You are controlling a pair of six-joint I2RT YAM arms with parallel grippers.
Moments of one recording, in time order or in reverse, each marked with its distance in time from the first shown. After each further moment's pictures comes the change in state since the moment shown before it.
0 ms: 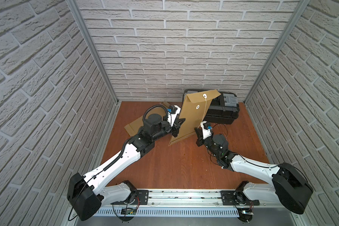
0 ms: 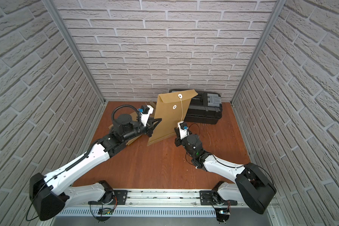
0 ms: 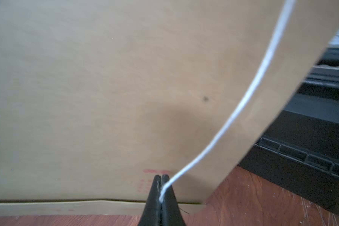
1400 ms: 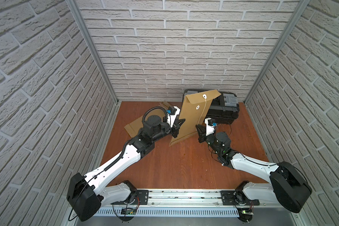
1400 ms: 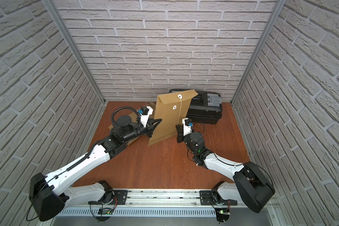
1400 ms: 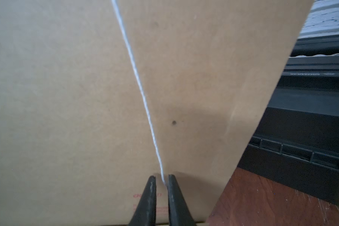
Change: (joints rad) left arm -0.006 -0.016 -0.037 0.061 0.006 0.000; right arm -0.117 0.039 -0.021 0.128 -0.103 0.163
